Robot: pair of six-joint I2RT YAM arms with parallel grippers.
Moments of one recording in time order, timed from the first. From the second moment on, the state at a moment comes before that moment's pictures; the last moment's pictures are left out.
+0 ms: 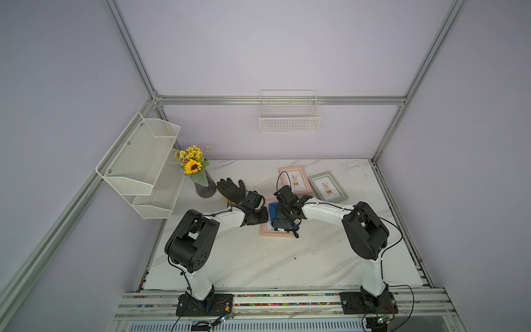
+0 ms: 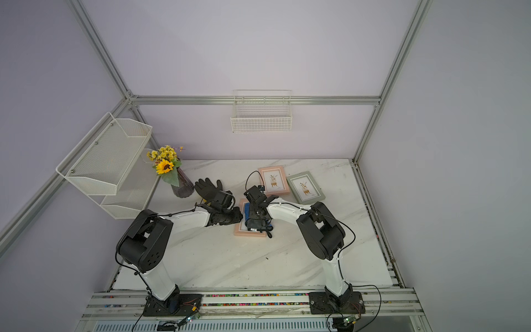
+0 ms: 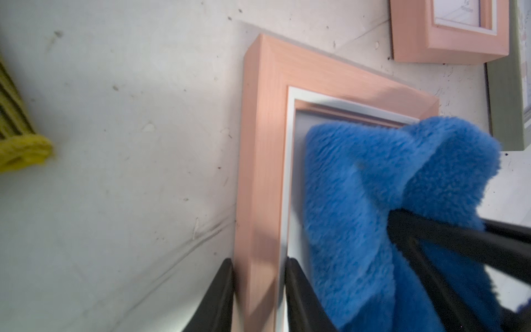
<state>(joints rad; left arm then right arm) -0.48 1.77 0.96 -0.17 0.11 -0.63 0.71 2.01 1.38 -0.42 0.18 0.68</state>
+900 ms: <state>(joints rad) -0.49 1.76 0.91 -0.08 0.10 -0.70 0.69 2.06 1.44 -0.41 0.18 0.68</state>
